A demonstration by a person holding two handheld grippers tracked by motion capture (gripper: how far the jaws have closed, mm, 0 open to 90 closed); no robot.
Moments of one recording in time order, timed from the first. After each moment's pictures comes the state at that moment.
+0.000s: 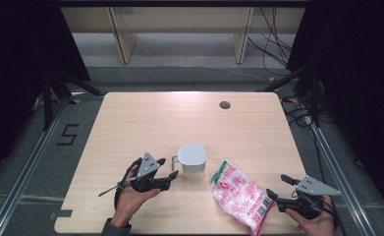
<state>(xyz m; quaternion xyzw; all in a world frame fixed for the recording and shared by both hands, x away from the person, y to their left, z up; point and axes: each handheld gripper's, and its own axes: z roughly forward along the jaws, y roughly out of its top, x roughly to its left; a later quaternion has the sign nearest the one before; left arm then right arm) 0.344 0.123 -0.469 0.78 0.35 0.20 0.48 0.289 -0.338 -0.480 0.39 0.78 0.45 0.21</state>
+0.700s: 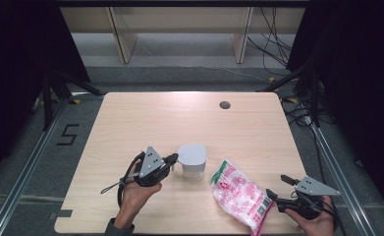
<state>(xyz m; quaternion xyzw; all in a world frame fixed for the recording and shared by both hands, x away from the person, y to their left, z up) 0.344 0.107 -0.436 0.76 0.30 0.25 0.51 0.288 -0.336 -0.479 0.39 0.78 0.44 0.22</state>
